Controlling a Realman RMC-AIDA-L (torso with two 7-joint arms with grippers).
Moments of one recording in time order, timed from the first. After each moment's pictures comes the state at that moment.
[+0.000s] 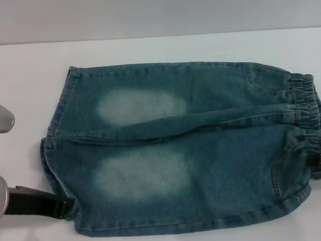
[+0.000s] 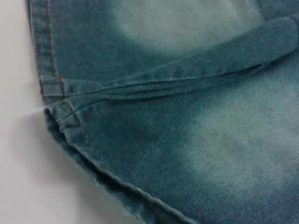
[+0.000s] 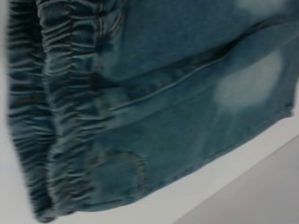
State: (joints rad) left arm -0.03 -2.06 -1.59 -1.76 2.50 -1.43 0.33; right arm 0.03 2.08 2.08 1.27 -2.06 1.35 -0.57
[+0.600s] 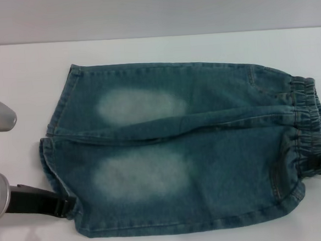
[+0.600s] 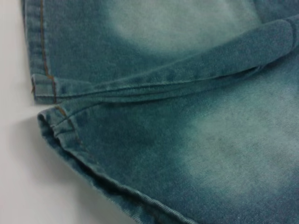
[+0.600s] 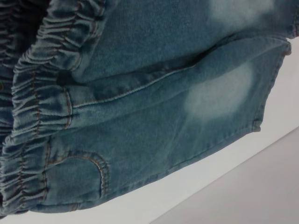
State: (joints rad) left arm -0.04 -2.06 -1.59 -1.75 2.50 -1.43 0.33; right arm 0.05 2.07 2.08 1.26 -2.04 1.39 -0.60
